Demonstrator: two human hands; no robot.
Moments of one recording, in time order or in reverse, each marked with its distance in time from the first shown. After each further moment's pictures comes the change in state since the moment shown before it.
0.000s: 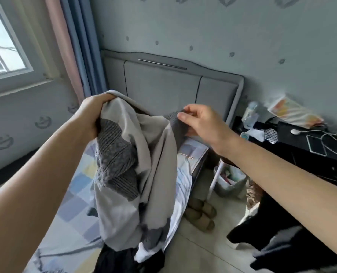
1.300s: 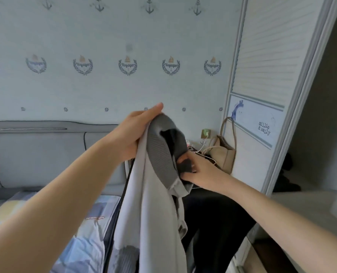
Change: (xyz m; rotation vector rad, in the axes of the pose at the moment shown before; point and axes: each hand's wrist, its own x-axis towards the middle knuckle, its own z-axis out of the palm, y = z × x) left_hand -0.199 0.030 0.453 0.072 -0.955 0.202; right_hand -0.211 0.049 -0.365 -0.558 0.333 0.178
